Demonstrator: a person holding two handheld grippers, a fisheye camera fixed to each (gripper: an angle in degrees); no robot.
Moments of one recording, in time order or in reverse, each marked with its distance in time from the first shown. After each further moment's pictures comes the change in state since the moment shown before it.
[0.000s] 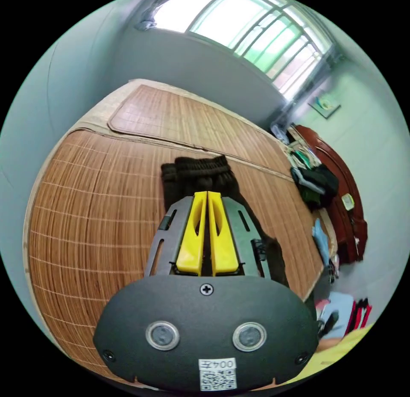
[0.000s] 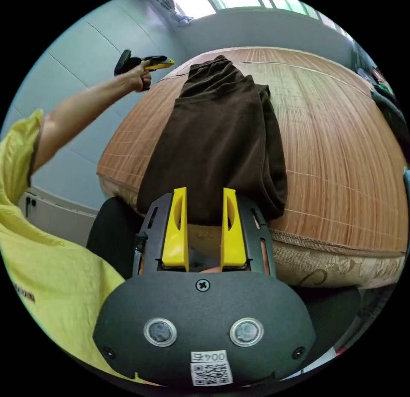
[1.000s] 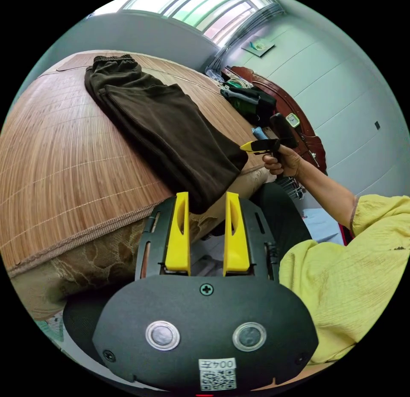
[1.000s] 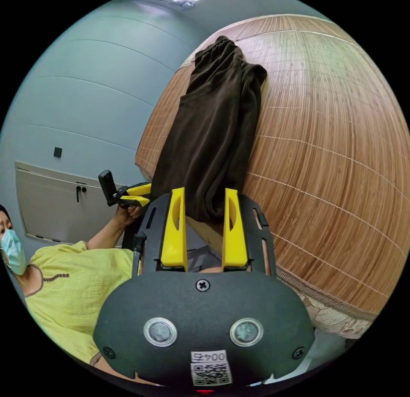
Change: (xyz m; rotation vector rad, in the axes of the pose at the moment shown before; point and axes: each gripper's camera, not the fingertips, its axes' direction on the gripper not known) left arm 0.106 0.389 -0.059 -0.243 0.294 0.236; right arm 0.180 -0.043 -0.057 -0.203 -0.374 -0.021
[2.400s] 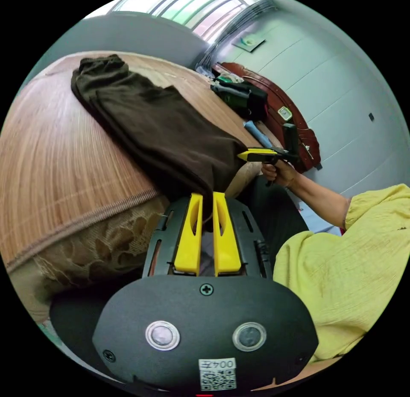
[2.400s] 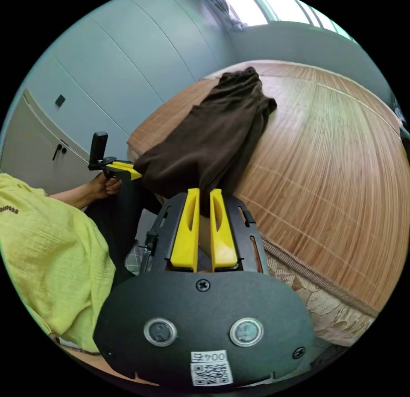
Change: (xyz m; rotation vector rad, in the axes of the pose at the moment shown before) left arm -0.019 0.040 -0.006 -0.027 0.036 0.037; right arm -0.045 0.107 0.006 0.149 0.246 -0.283
